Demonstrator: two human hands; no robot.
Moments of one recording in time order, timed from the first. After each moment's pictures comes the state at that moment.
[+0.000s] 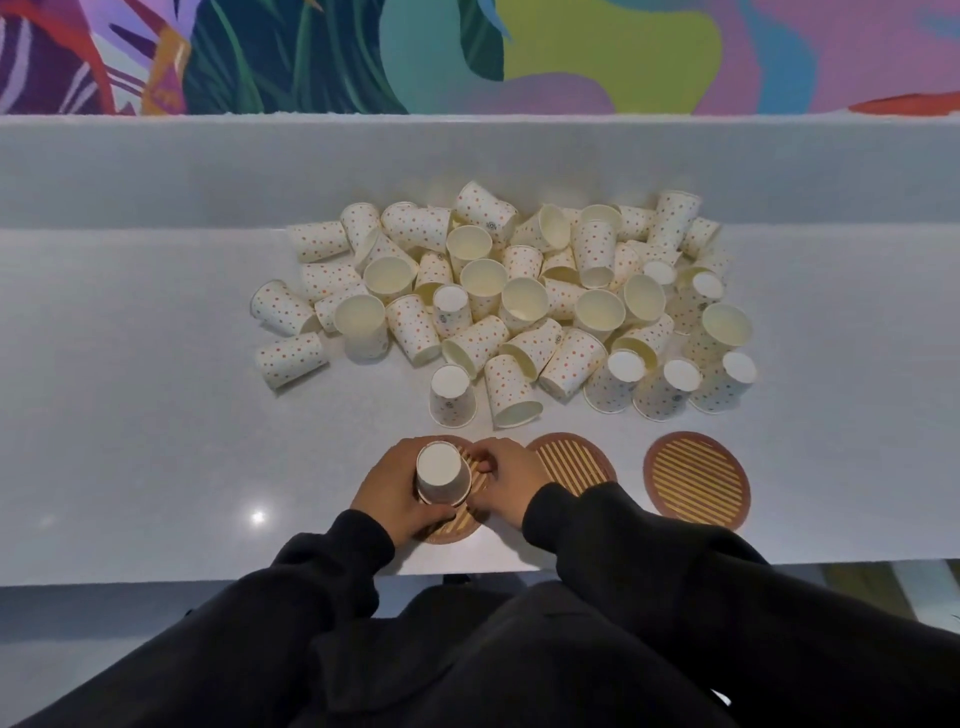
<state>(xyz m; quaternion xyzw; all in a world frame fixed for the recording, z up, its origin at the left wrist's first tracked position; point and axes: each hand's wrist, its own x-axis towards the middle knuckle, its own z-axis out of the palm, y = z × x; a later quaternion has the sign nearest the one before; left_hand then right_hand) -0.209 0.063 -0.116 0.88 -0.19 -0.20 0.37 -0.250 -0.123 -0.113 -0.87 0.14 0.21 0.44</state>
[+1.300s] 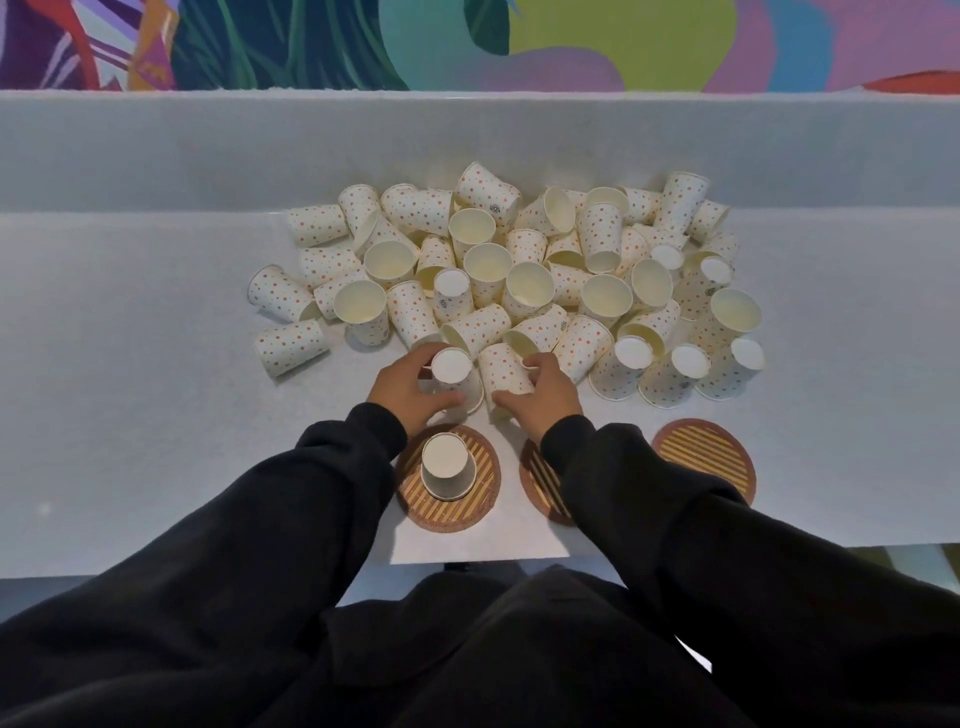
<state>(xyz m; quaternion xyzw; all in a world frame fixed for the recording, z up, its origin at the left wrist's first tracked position) -0.117 0.031 -0.113 0.86 -0.16 -0.19 0.44 -0.194 -0.161 -0.107 -0.83 0.30 0.10 0.47</state>
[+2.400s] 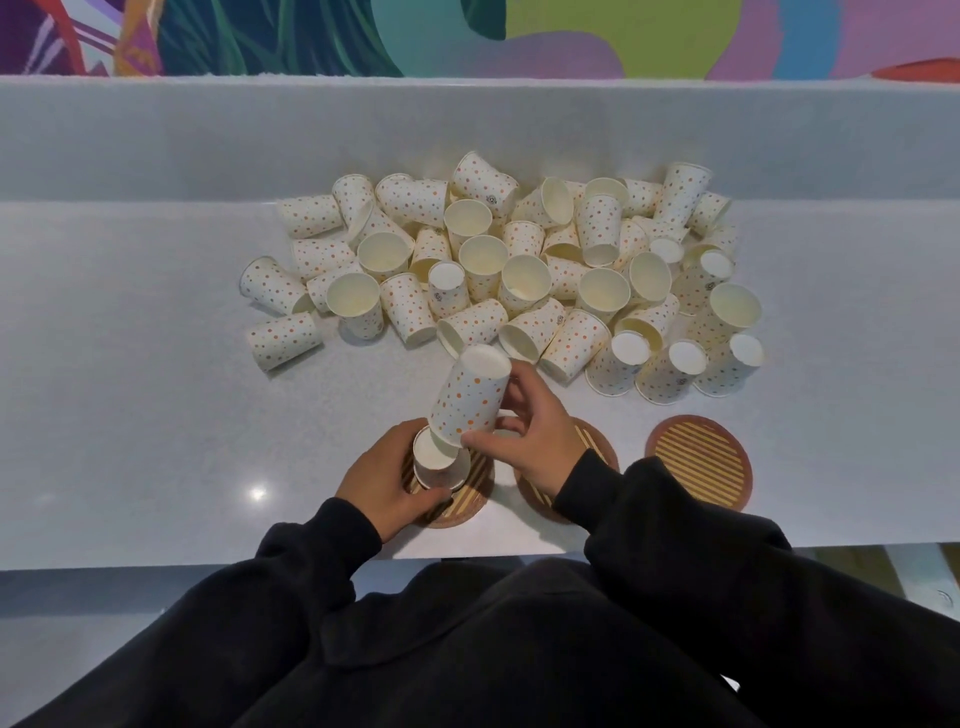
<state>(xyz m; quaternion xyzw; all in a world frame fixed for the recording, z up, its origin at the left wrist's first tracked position) -0.208 0.082 -0.132 0.88 -0.22 -0.20 0.36 -0.250 -0.145 -0.079 -0.74 0.12 0.04 0.67</state>
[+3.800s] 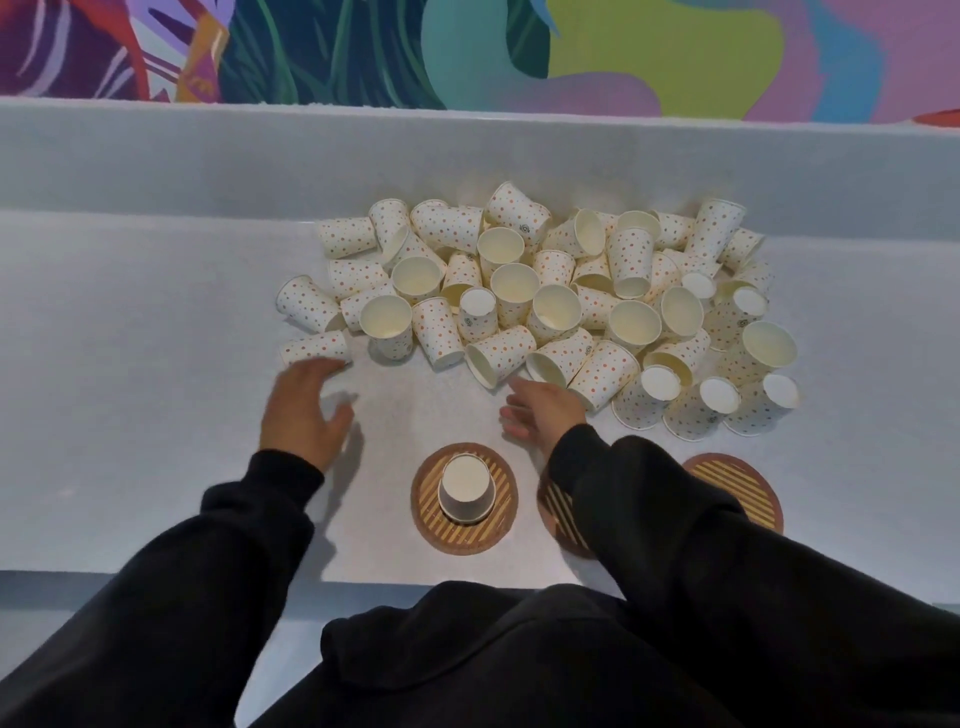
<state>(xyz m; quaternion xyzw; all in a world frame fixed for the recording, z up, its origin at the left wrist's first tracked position) -0.110 0.151 -0.110 0.95 -0.12 0.06 0.28 -0.169 -0.148 -0.099 -0.55 0.42 0.14 0.71</state>
